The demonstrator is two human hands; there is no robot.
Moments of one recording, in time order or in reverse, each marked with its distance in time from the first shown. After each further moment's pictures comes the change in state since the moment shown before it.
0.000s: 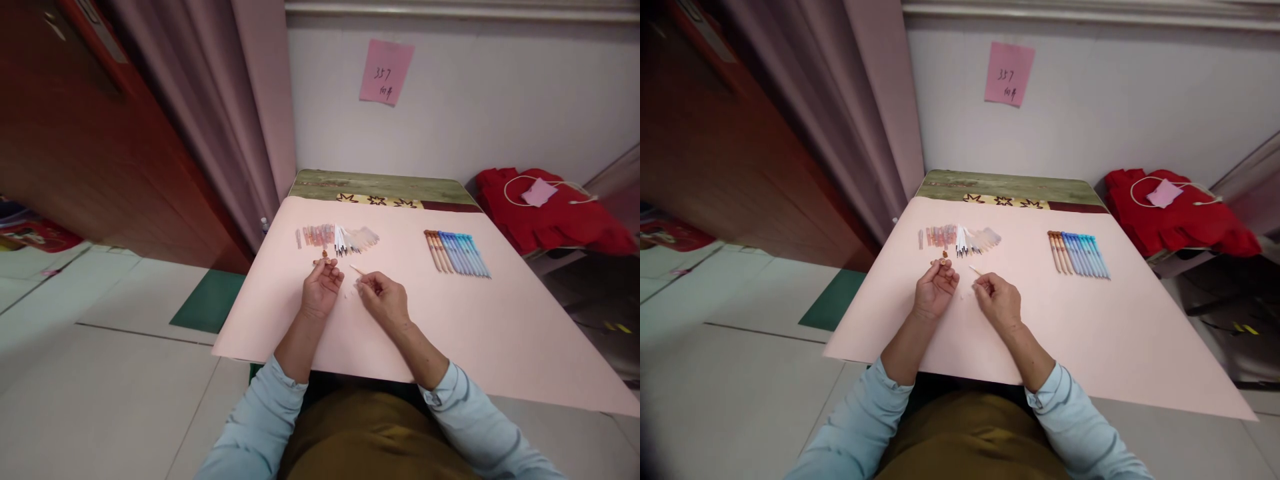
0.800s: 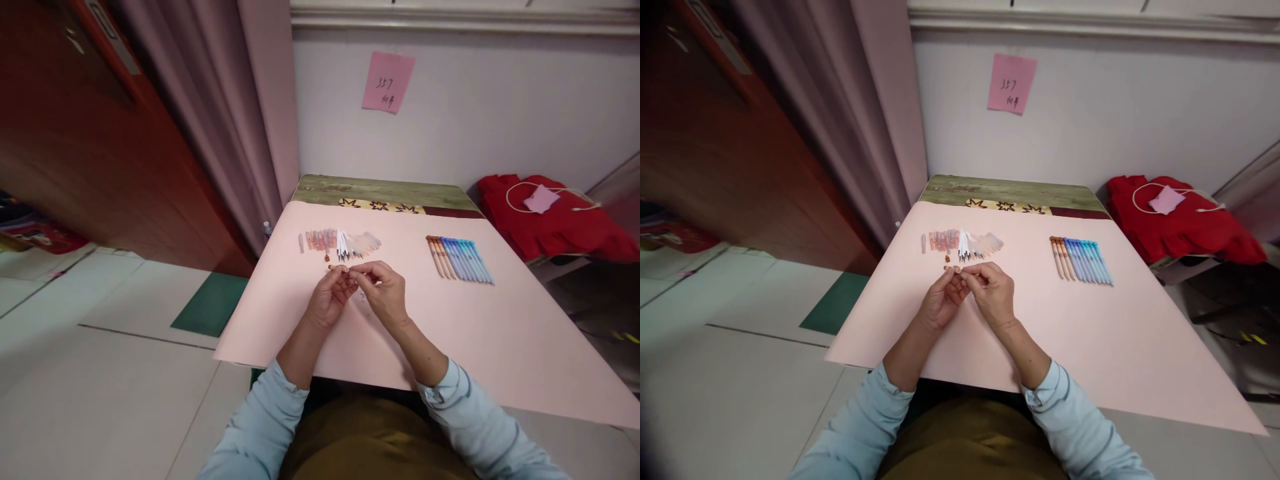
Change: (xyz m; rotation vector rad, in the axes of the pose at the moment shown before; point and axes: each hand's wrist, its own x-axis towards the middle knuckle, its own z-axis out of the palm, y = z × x) left_hand -0.010 -0.008 0.000 0.120 -0.167 -0.086; right_hand 0.018 -0.057 -0.008 0.308 0.096 -0.216
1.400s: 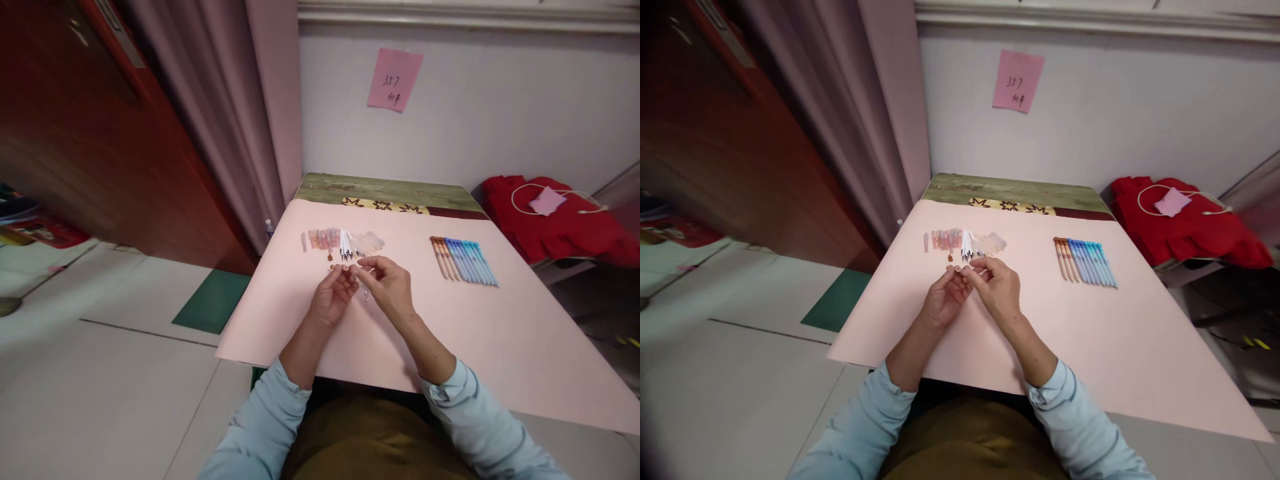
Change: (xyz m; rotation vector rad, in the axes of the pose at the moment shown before) left_hand 0.003 0.001 0.001 -0.088 0.047 -0.032; right_hand 0.010 0.005 -0.004 -0.122 -0.048 0.114
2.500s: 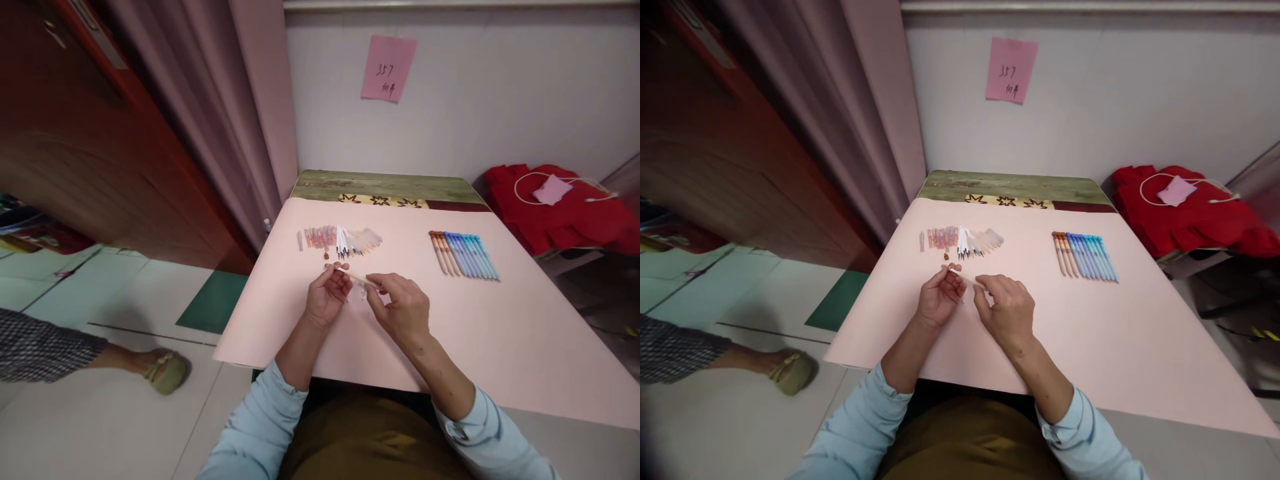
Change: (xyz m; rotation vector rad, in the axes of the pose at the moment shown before) left_hand -0.001 0.003 0.002 0.033 0.115 0.006; right_hand -0.035 -0.003 -0.026 -0.487 0.075 -0.350
